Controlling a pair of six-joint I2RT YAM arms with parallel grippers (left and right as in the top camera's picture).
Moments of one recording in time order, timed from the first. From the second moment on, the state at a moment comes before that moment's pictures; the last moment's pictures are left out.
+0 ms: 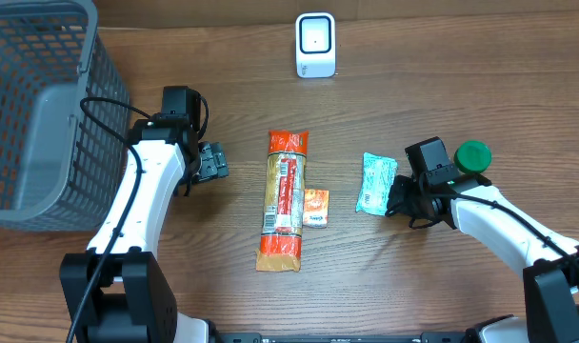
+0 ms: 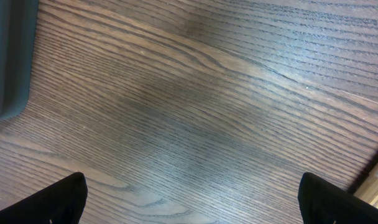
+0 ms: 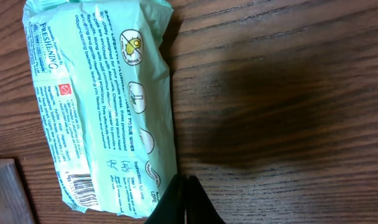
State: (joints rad) left arm 0.00 1.65 1.24 -0.99 -0.23 -0.33; right arm 0.34 1.58 0.79 -0.46 -0.12 0.62
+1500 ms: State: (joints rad) left arm 0.00 1.65 1.24 -0.98 -0.23 -0.33; right arm 0.22 1.55 0.95 -0.59 -0.34 0.65
